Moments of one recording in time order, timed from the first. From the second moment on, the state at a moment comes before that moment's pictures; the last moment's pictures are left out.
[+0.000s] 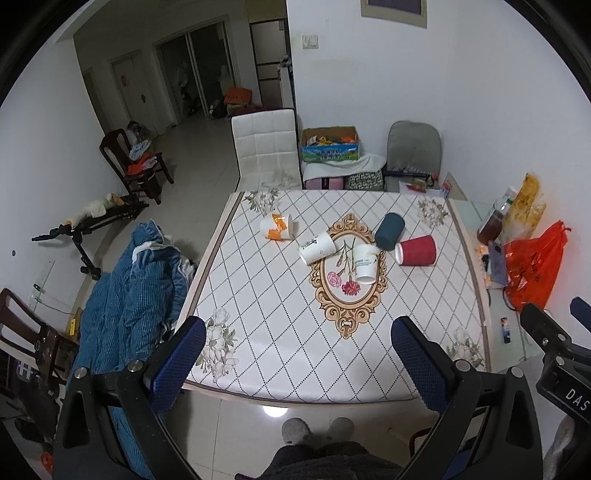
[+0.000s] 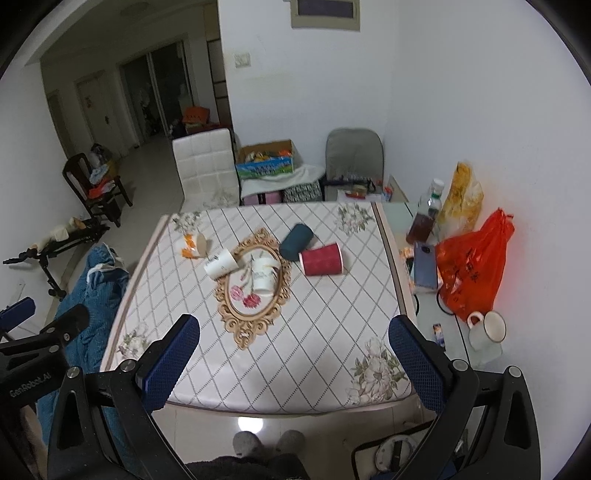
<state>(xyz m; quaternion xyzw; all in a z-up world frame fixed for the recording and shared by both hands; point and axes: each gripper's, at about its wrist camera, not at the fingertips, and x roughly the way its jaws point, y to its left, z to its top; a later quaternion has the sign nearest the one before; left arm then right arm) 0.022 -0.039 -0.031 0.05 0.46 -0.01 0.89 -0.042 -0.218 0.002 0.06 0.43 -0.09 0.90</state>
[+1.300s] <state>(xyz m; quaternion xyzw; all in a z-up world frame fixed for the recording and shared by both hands) 0.276 -0.269 -0.268 0.29 0.56 -0.17 0.76 0.090 -0.364 -0.342 0.20 0.65 -0.22 0.70</state>
